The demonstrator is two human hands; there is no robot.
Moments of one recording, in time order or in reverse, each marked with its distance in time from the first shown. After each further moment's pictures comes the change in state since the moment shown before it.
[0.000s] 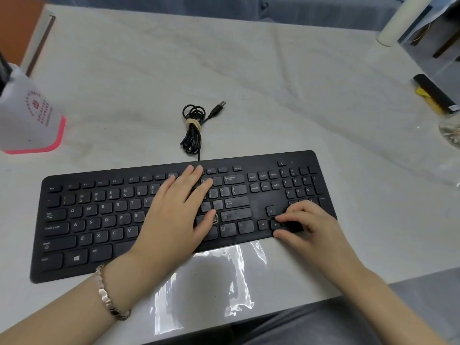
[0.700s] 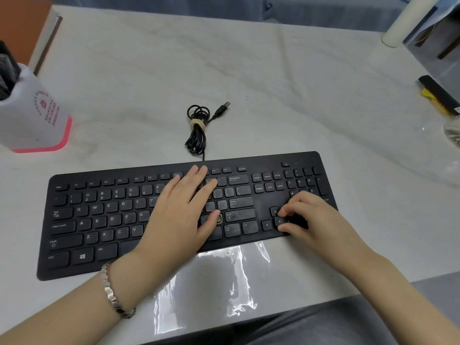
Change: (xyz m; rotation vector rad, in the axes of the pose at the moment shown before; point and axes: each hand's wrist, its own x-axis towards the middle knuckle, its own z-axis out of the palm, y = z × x) left_hand -0.001 -0.001 0.001 -0.017 0.007 0.002; right_hand 0.018 -0.013 -0.014 -0.319 -0.171 -0.078
